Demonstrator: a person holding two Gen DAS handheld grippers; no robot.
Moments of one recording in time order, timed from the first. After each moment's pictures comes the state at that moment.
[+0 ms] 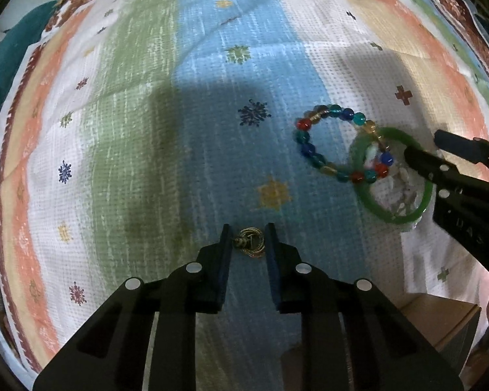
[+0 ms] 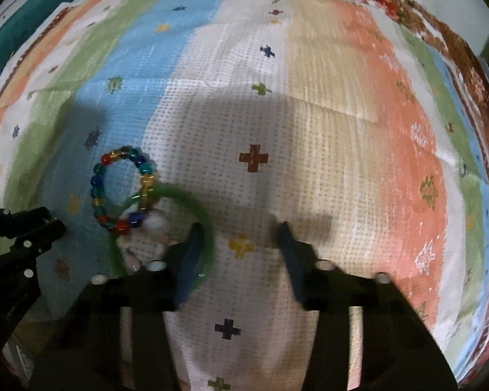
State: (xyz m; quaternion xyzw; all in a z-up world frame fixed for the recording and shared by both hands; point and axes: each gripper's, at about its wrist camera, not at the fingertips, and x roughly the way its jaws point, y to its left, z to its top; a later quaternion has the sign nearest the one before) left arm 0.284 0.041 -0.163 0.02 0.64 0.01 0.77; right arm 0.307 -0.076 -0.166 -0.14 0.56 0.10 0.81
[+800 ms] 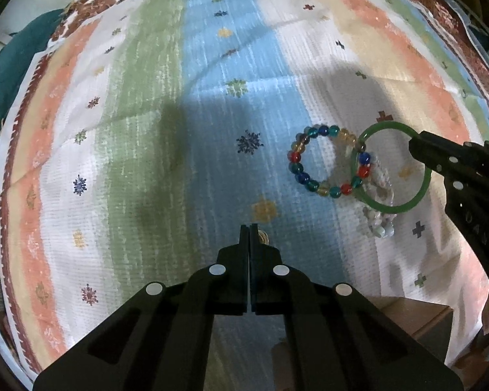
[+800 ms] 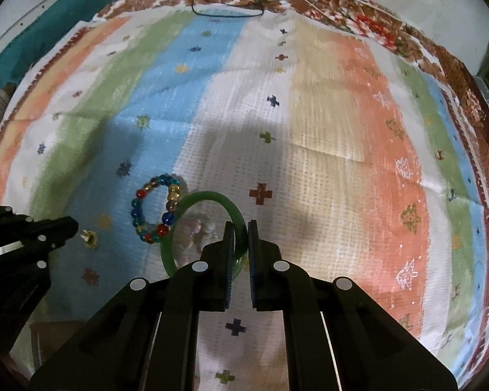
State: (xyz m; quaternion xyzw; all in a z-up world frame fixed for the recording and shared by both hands) left arm 0.273 0.038 -0.128 0.01 0.61 0.01 0.79; right arm 0.296 -0.074 -0.124 -0.13 0.51 0.12 0.84
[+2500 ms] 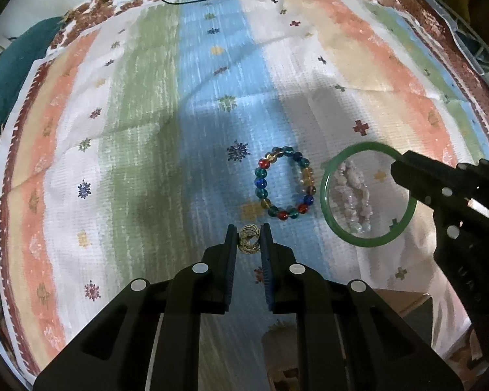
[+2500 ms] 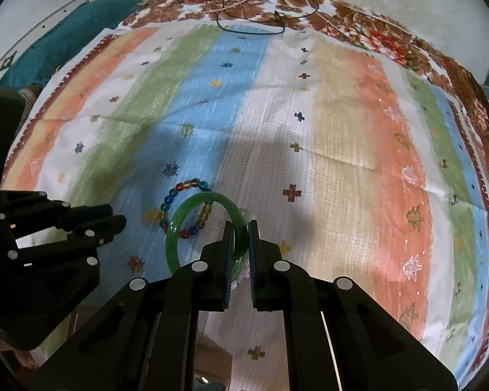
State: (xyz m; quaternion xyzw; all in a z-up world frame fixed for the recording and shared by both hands) left arm 0.255 0.030 -0.104 0.00 0.59 -0.01 0.81; right arm 0.263 -0.061 -0.096 -0.12 0.50 0.16 0.84
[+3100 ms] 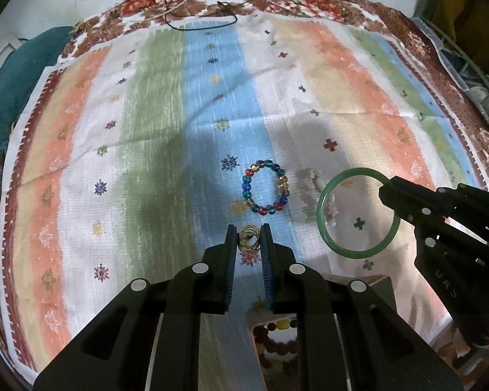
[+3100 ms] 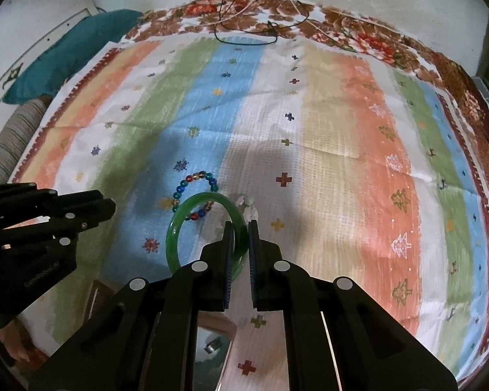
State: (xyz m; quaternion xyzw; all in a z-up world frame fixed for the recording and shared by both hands) left arm 0.222 0.029 -0.059 -0.02 0.55 -0.02 0.83; right arm 0.231 -0.082 -0.071 -0.09 0.49 0.16 0.85
